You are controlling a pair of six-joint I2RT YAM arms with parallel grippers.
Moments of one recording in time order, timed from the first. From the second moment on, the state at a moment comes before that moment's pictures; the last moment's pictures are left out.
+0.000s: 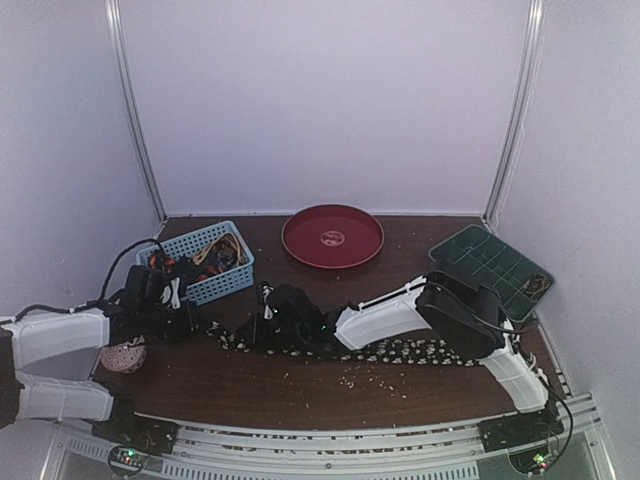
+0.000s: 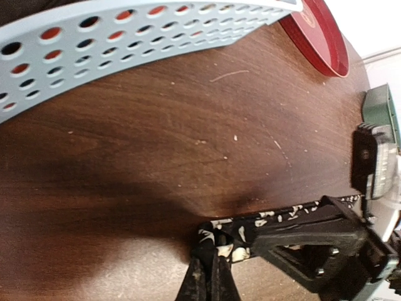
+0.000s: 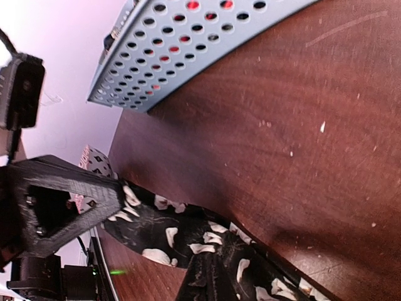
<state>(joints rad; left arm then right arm) -0.34 1.07 0.40 -0.13 0.29 -0.61 1.13 2.39 1.58 0.36 -0.10 0.97</state>
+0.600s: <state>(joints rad) -0.36 1.16 0.37 0.05 0.49 -0.69 1.13 2.35 1.50 0.33 -0.07 0.97</state>
